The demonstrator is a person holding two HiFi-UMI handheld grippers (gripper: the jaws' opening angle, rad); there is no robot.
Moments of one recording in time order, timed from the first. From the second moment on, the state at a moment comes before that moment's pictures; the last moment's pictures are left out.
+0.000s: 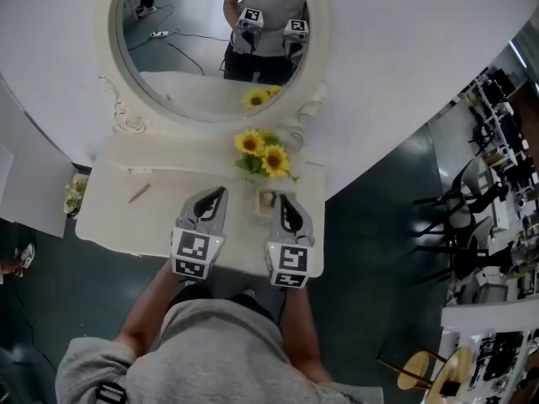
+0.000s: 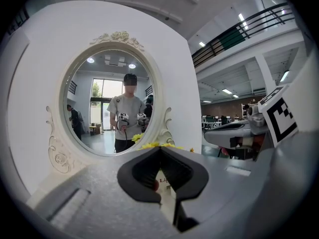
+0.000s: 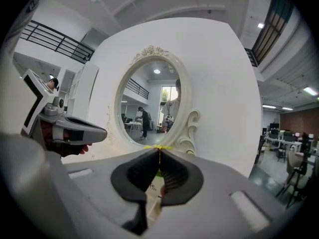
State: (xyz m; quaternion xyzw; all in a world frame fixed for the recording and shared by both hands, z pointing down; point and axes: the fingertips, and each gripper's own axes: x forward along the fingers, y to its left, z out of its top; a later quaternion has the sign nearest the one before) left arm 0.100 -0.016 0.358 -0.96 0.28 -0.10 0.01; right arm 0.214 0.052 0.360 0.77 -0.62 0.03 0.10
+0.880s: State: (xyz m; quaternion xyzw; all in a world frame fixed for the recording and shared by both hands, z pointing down) left arm -0.013 -0.065 0.373 -0.91 0.39 -0.13 0.00; right arm 0.102 -0.028 0.377 0.68 -0.73 0.04 0.09
